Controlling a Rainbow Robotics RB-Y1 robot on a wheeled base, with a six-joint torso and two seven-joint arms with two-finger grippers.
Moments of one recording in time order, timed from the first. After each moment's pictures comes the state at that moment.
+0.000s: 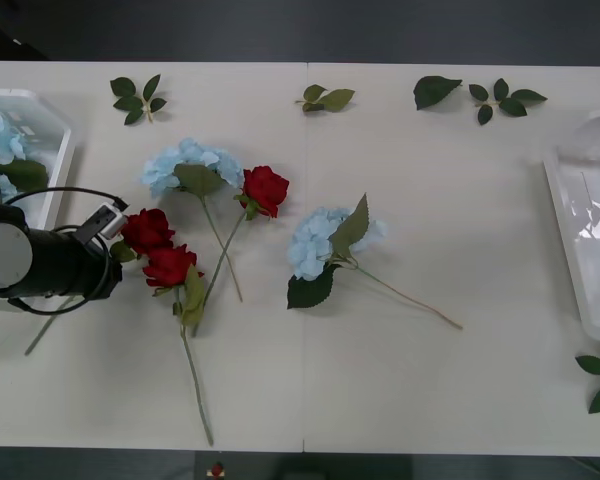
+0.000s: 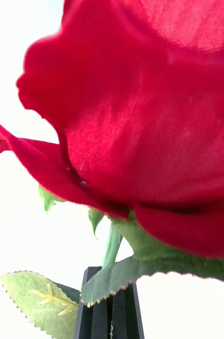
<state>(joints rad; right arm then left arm) -1.17 -0.96 1.28 -0.54 -1.10 0.87 1.57 -0.22 0.57 0.04 -1.50 0.86 1.15 -2.27</state>
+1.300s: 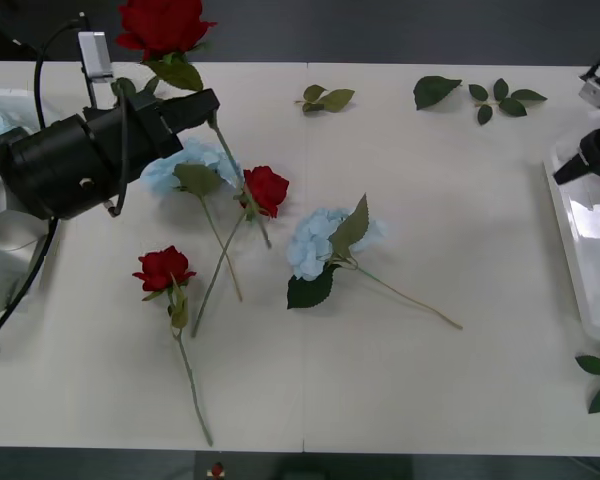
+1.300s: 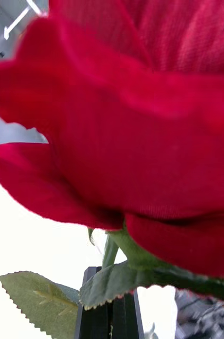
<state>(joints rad) -1.10 -1.01 0.80 -0.67 -1.55 1.23 2.12 -0.33 0.45 0.02 -1.65 1.96 0.87 -2.17</state>
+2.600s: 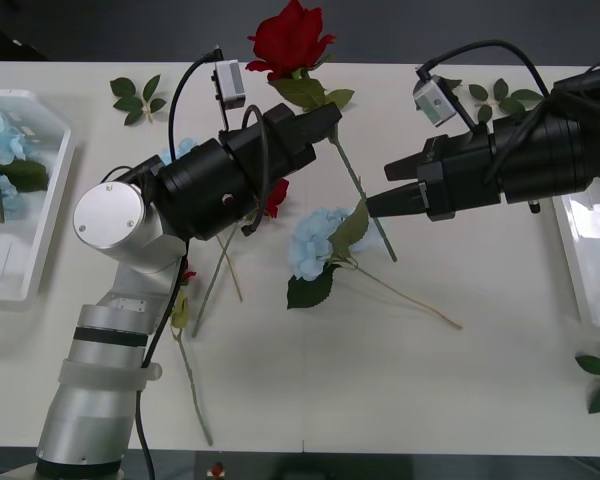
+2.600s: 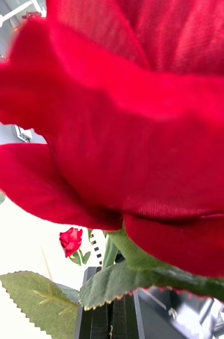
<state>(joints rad) -0.76 -1.10 0.73 -1.67 -2.13 0.84 2.26 -0.33 -0.01 -0.01 -1.65 1.59 0.85 -2.03</state>
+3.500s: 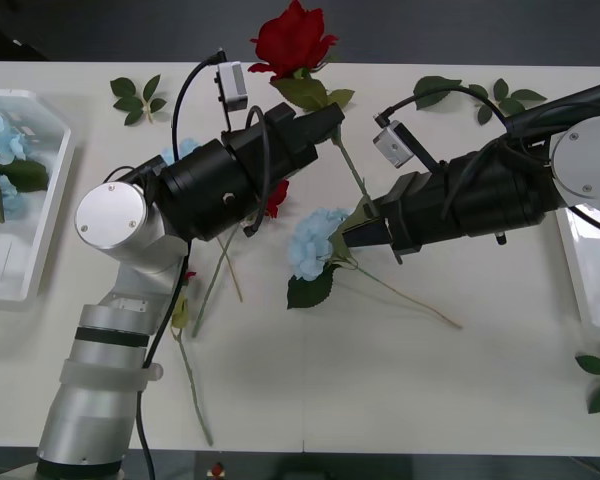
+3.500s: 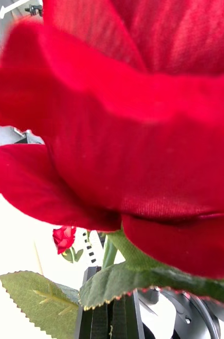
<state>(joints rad) -0.70 -0.99 0.73 -1.73 -1.81 0.83 2.02 -0.33 -0.01 -0.02 -1.65 1.59 0.85 -1.99</state>
